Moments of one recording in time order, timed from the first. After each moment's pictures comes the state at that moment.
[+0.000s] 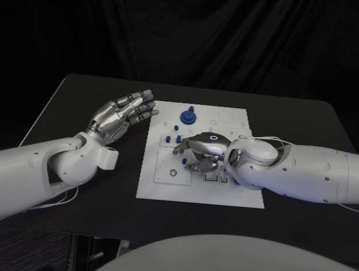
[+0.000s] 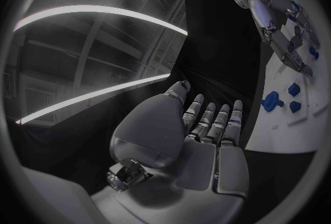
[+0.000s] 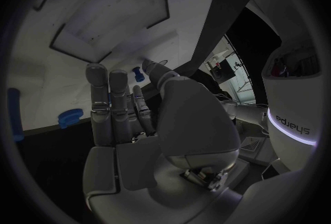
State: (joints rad) left arm 1.19 -0.97 -0.21 1.58 0.05 0.12 0.68; left_hand 1.44 0.21 0.00 0.08 0.48 0.48 0.16 0.08 0.13 0.12 0.24 0.42 0.05 0.16 0.29 0.26 0.04 0.08 0.24 0.29 0.08 0.45; right arm 1.17 -0.68 -0.25 1.57 -1.56 -0.34 -0.01; right_hand 1.39 -0.12 0.34 0.02 0.19 0.59 0.12 0.13 0.39 0.48 0.15 0.58 0.35 1.18 0.05 0.99 0.87 0.14 1.22 0.15 0.67 1.31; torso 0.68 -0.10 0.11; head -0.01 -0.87
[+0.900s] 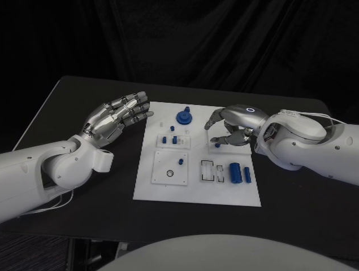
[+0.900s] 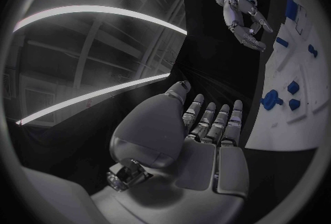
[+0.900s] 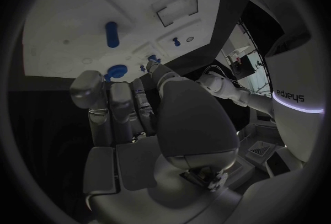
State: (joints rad) left arm 1.19 -0.97 -0.21 1.57 0.05 0.12 0.68; left_hand 1.44 0.21 0.00 0.08 0.48 0.48 0.16 0.08 0.13 0.13 0.24 0.42 0.05 0.16 0.29 0.26 0.04 0.08 0.24 0.29 0.08 0.45; right arm 1.31 -0.94 -0.25 1.69 -1.52 -0.36 -0.07; right_hand 1.39 -0.08 0.26 0.12 0.19 0.79 0.13 0.13 0.27 0.55 0.14 0.53 0.21 1.34 0.03 1.20 1.03 0.12 1.38 0.14 0.96 1.31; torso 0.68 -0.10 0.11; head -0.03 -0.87
